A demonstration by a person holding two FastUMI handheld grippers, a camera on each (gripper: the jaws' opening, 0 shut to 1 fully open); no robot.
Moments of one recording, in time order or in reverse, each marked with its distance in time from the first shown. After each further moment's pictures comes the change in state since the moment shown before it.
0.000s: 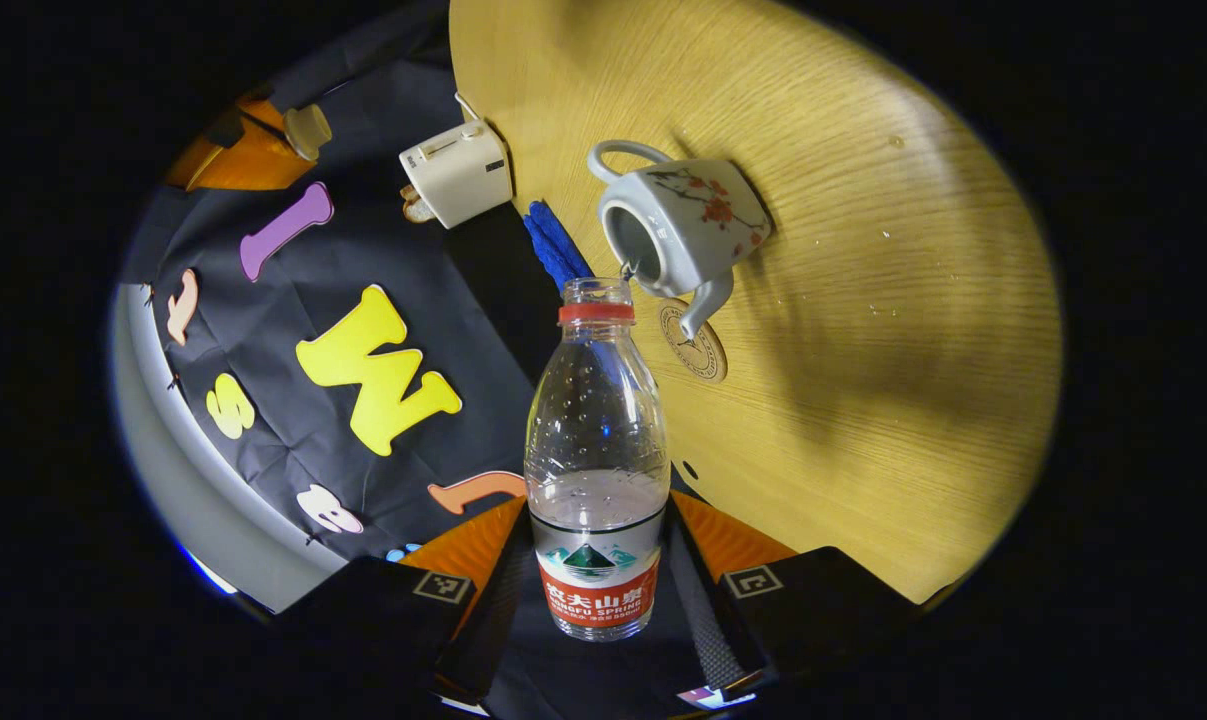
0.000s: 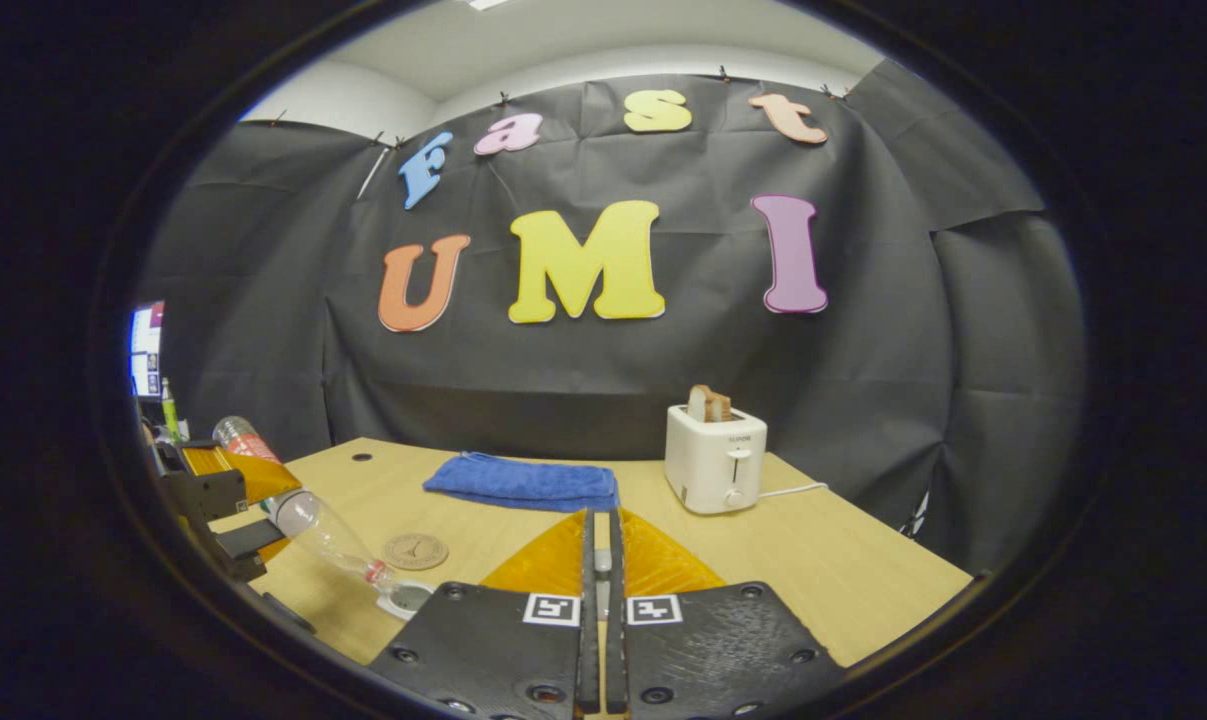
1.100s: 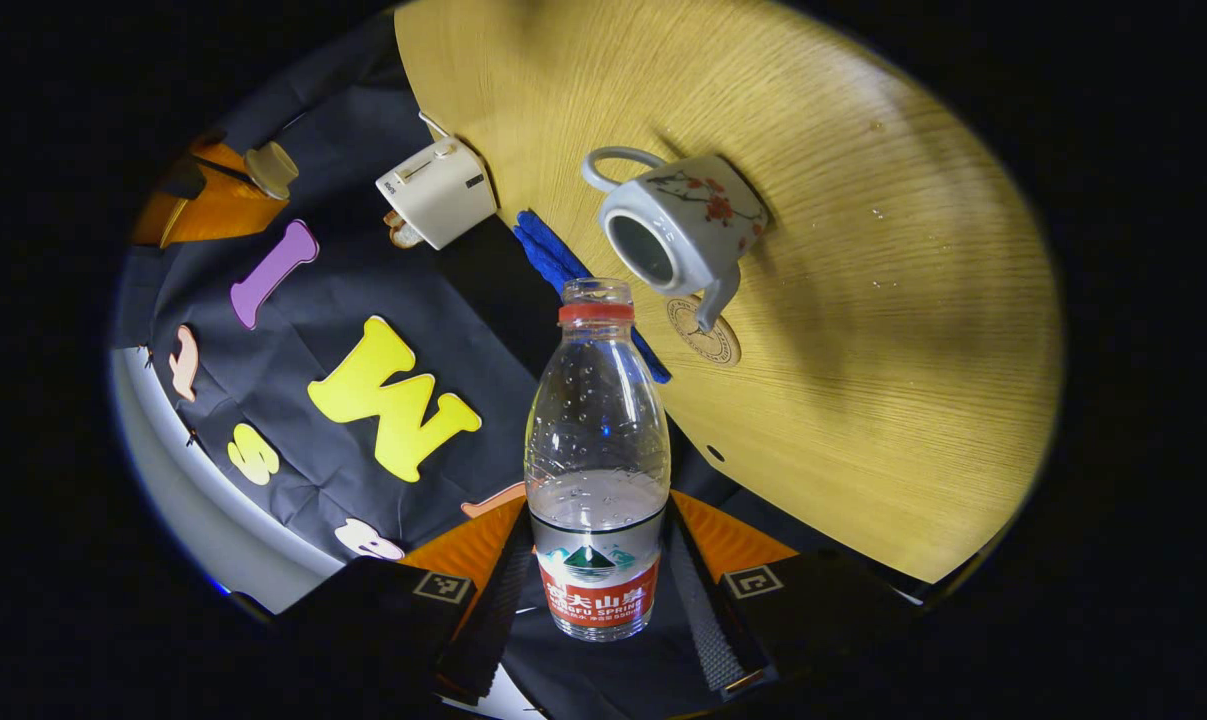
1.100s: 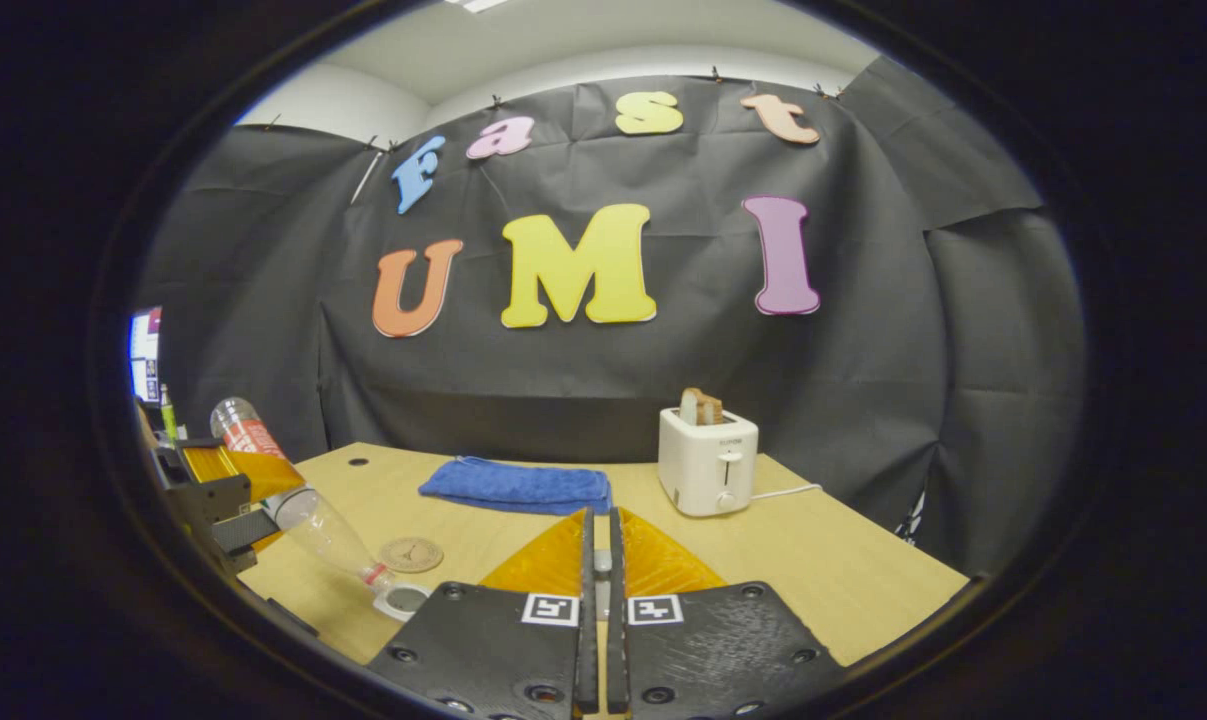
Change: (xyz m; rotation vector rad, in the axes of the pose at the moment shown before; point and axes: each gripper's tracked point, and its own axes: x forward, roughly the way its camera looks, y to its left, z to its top) left arm -0.004 0.017 0.002 0.124 0.014 0.012; right arm 0.000 -0.005 0.002 0.002 0.001 -0.003
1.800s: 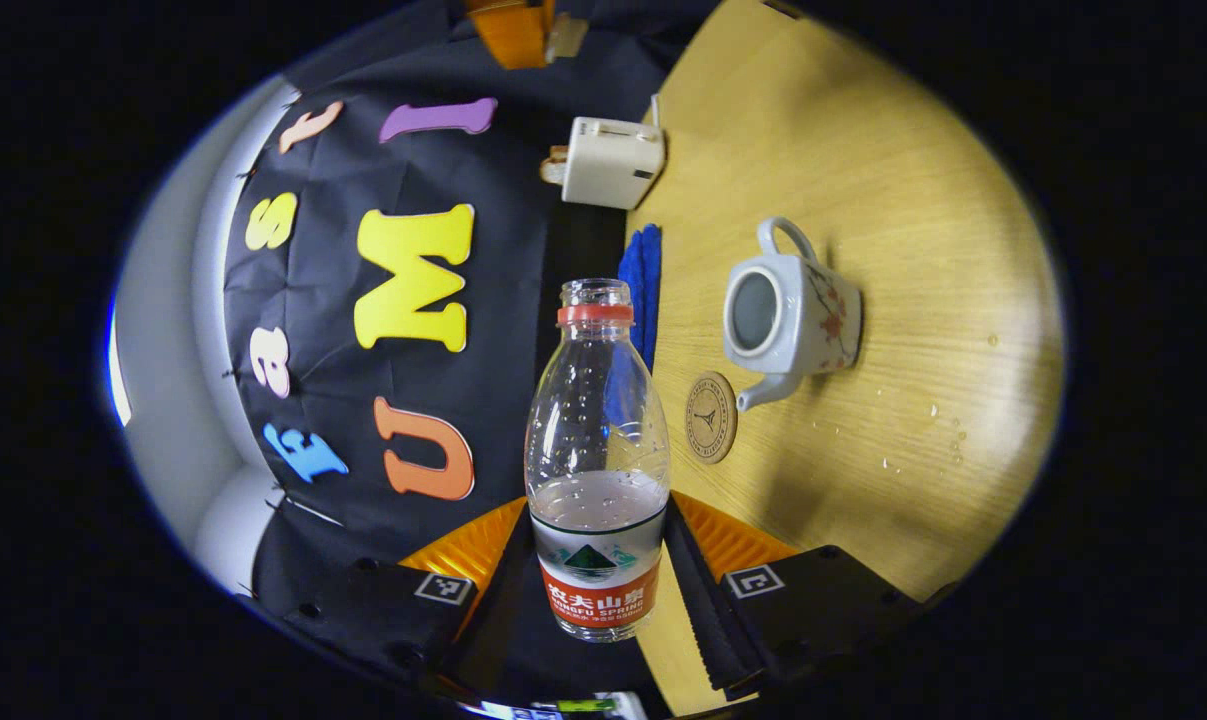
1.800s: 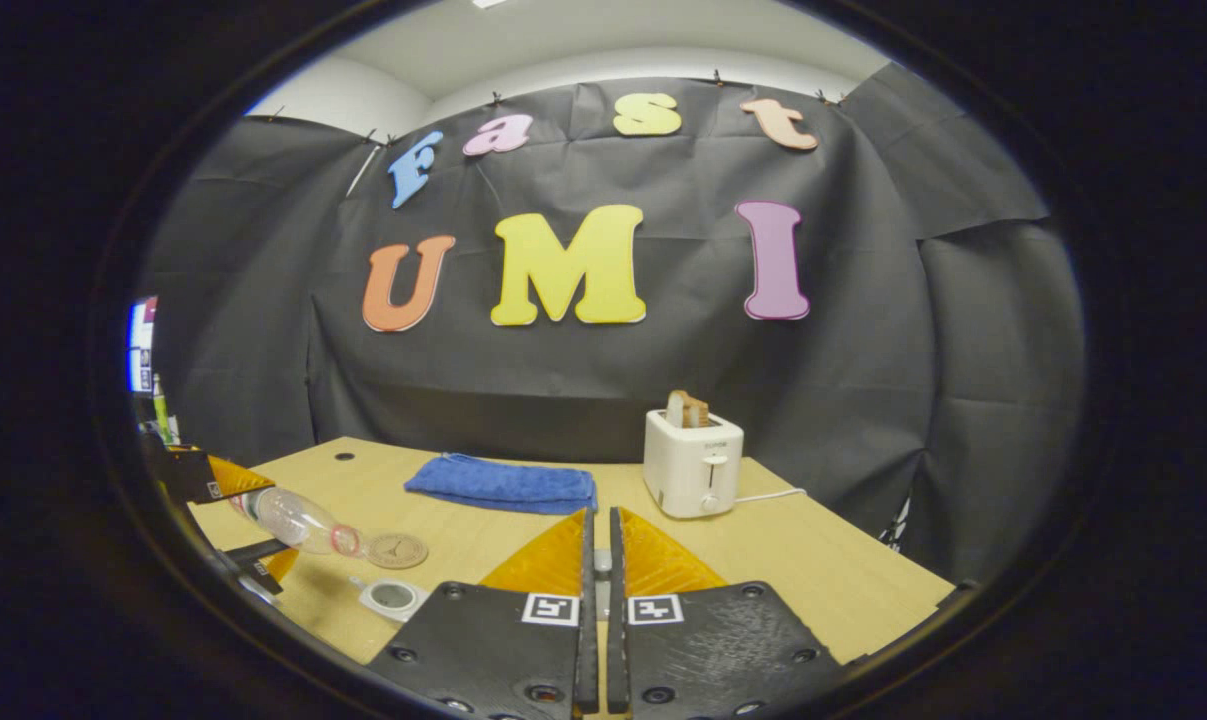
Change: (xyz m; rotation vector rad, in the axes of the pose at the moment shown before) left arm 0.007 -0.028 0.007 -0.863 -0.139 0.013; right arm -0.008 -0.011 0.010 -0.024 -0.021 -0.047
